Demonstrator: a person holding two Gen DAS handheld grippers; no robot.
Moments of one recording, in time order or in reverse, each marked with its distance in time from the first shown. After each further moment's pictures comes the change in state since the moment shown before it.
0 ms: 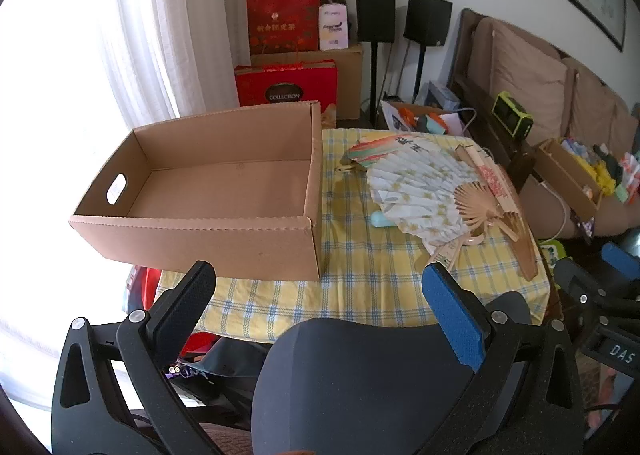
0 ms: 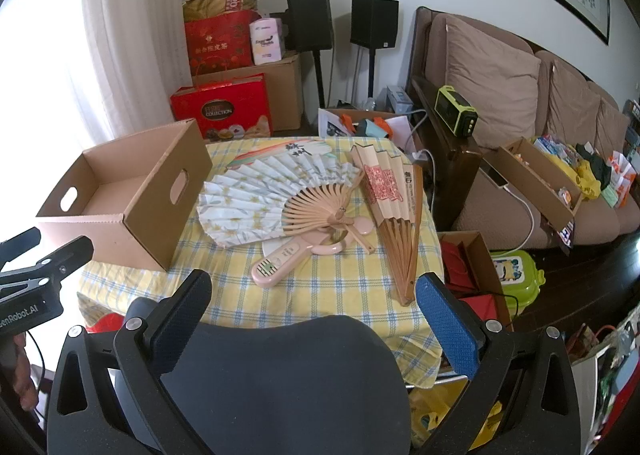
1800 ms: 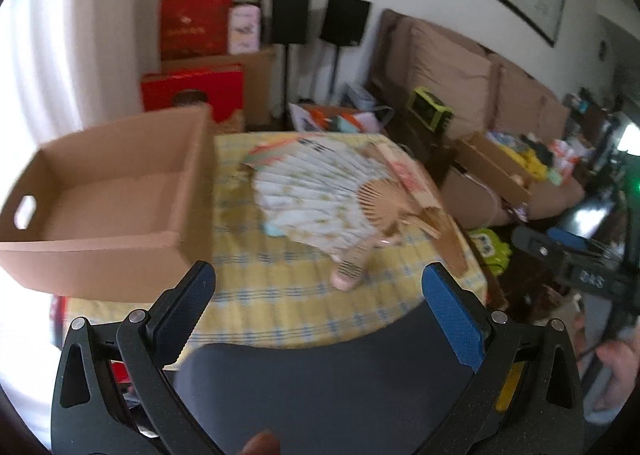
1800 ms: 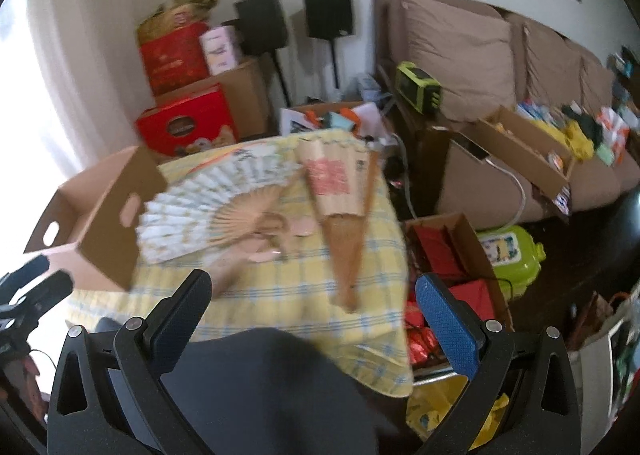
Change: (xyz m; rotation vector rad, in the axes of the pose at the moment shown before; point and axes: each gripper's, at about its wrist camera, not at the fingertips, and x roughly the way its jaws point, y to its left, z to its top) left arm 0.030 -0.045 -0.001 0.094 -0.012 -0.327; right arm 0.025 -0.096 -0.006 0.148 0.008 -0.008
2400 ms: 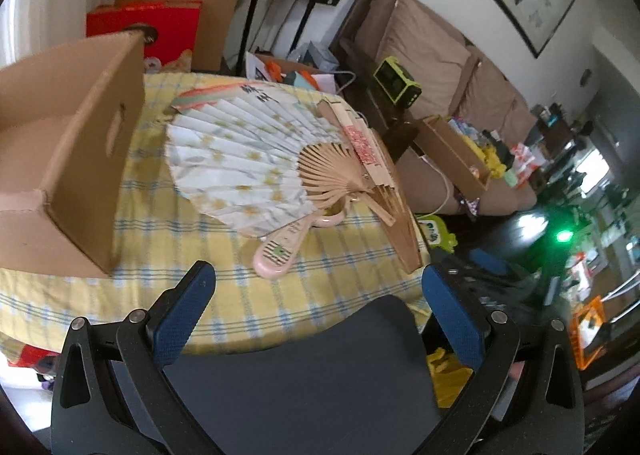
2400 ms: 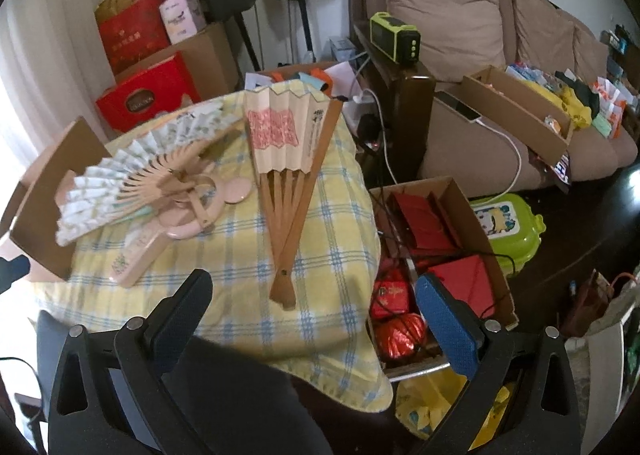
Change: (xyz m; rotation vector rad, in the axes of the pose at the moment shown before) left arm 0.065 -0.013 -0.001 -0.135 0.149 -0.211; right arm 0.078 -0.044 -0.023 0.019 0.090 -0.036
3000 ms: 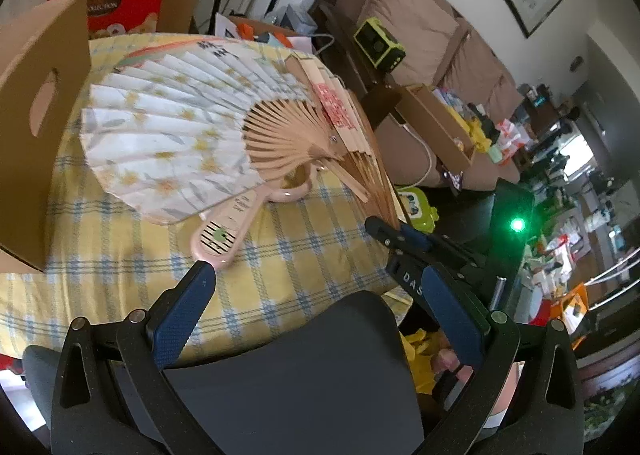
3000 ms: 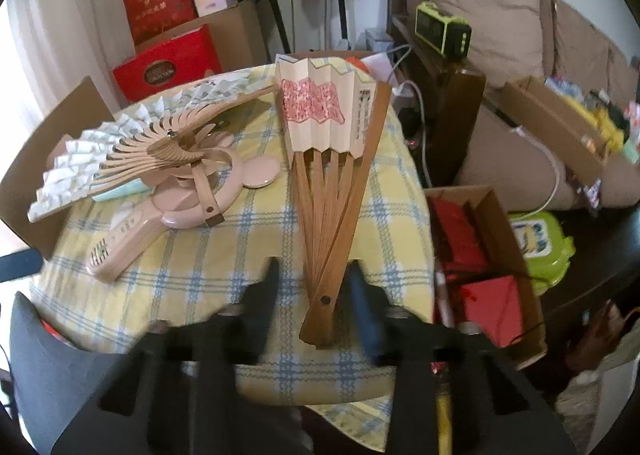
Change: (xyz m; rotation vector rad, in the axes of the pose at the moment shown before) left arm 0.052 -0.023 -0.005 0.005 0.122 -0.071; right arm 0.055 0.018 -0.003 -0.085 0.026 0.076
